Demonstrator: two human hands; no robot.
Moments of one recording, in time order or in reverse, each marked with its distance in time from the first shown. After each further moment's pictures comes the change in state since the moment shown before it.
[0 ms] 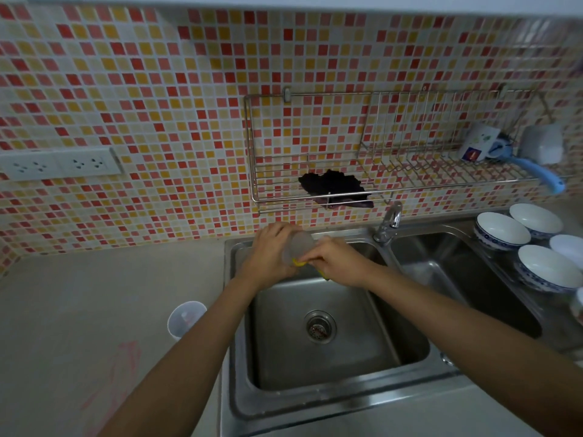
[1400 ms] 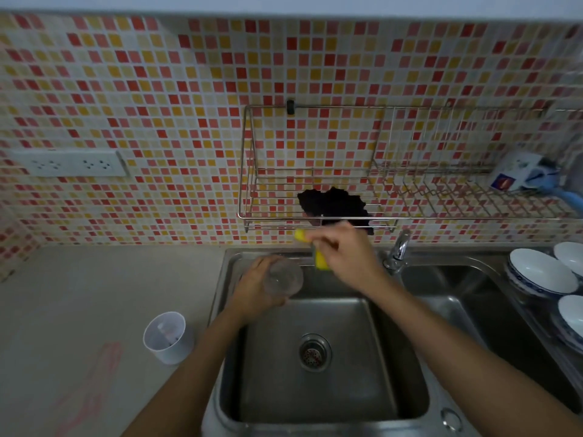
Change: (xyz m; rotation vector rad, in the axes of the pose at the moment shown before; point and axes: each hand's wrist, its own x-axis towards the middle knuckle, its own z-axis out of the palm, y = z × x) left_hand -0.003 0.000 0.039 -0.190 0.036 -0.386; right_hand 0.006 0.027 -0.055 0.250 0.398 0.018
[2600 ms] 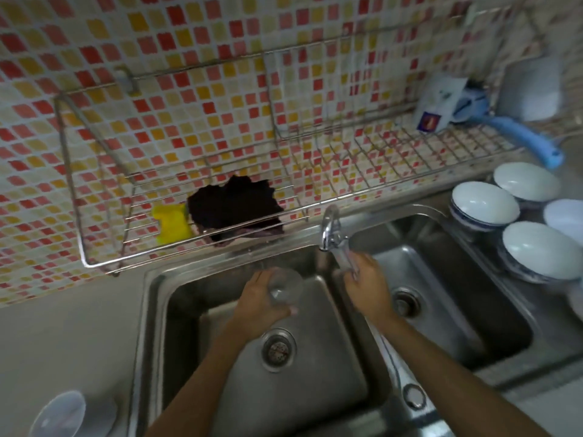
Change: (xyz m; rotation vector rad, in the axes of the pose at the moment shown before) left_hand 0.070 0.037 0.149 -0.057 -0.267 -0.083; right_hand -0.100 0.240 0.007 -0.057 0.298 0.548
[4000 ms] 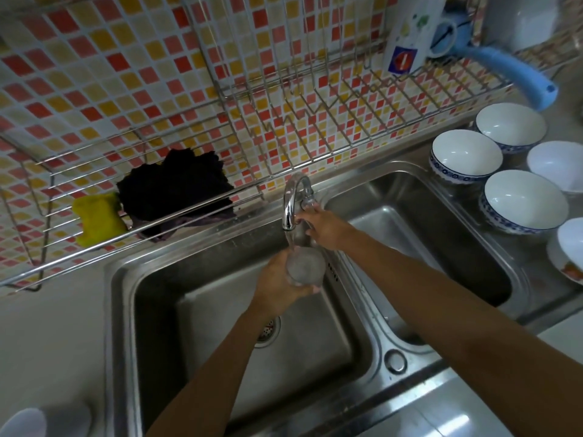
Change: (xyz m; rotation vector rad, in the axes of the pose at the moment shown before) left_hand 0.028 0.032 0.083 -0.199 -0.153 -0.099; right_hand 0.096 0.051 0.040 -0.273 -0.601 -0.128
